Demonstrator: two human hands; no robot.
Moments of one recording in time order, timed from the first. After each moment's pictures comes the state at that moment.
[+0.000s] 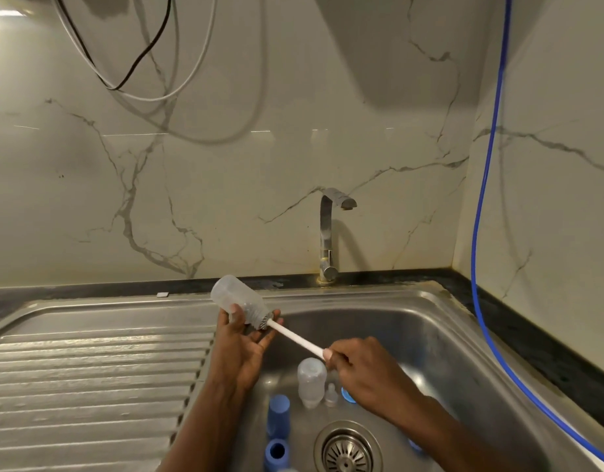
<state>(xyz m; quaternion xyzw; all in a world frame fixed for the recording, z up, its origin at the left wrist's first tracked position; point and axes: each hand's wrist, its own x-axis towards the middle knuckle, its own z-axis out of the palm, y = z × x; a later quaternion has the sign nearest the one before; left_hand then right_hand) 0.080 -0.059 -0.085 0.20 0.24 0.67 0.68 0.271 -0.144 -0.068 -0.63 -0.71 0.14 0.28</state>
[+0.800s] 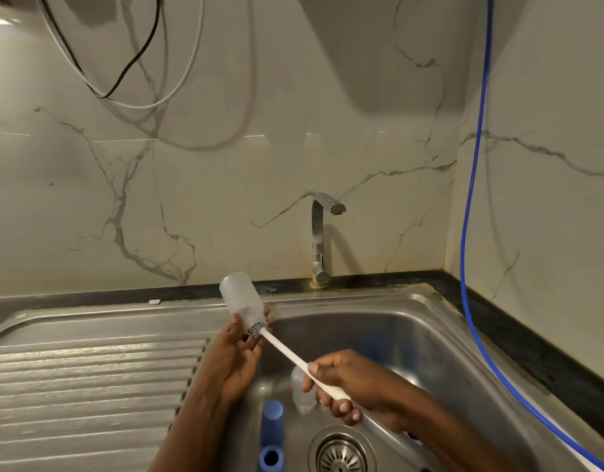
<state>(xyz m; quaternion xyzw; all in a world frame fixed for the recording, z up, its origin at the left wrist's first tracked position) 0.074 -0.062 -0.081 0.19 0.23 0.60 0.74 0.265 -0.161 -0.049 -0.51 -0.56 0.57 0.31</state>
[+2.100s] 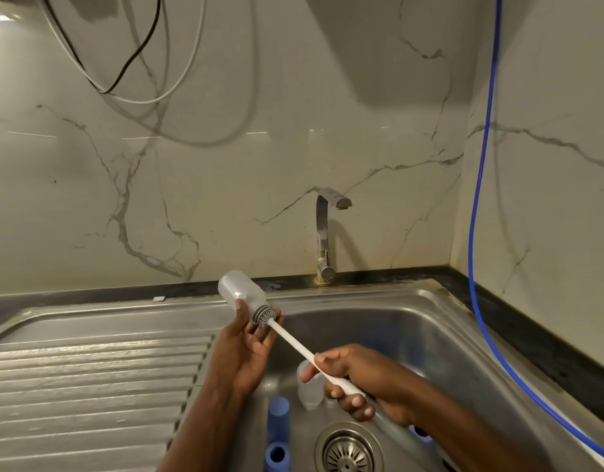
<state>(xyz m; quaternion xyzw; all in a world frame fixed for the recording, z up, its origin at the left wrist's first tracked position) 0.084 -0.068 -0.070 0.17 0.20 0.62 0.74 0.270 -0.158 -0.044 -0.50 -0.54 0.61 0.30</state>
